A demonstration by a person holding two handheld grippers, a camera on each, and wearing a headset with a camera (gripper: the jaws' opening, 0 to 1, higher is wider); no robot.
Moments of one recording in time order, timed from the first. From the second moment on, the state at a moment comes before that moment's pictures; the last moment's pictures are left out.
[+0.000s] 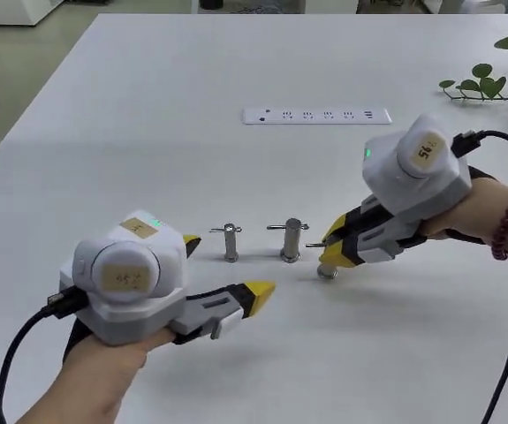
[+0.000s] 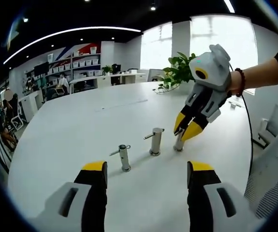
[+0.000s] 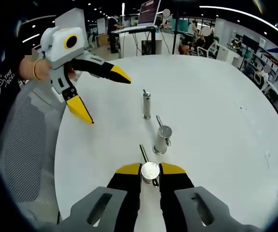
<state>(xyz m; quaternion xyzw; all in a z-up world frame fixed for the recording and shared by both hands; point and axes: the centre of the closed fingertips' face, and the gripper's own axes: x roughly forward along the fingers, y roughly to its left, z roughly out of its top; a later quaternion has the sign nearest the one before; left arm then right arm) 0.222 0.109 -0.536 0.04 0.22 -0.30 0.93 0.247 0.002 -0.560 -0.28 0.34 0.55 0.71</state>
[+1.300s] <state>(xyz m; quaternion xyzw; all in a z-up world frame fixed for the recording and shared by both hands) 0.217 0.119 -0.536 0.04 0.23 -0.31 0.92 0.281 -0.025 -0.570 -0.28 0.36 0.53 0.72</state>
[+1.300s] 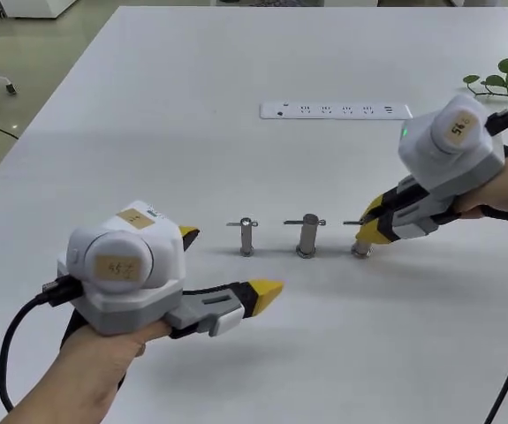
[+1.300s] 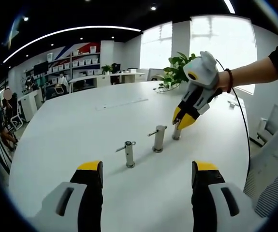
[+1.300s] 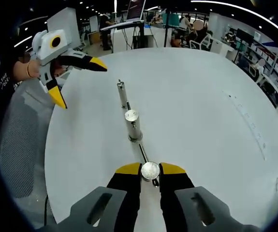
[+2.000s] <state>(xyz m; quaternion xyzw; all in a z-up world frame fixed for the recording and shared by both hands) 0.215 0.119 -0.536 0.04 0.24 -0.31 0.92 0.283 -0.026 -0.557 -0.25 0.35 0.50 0.75</state>
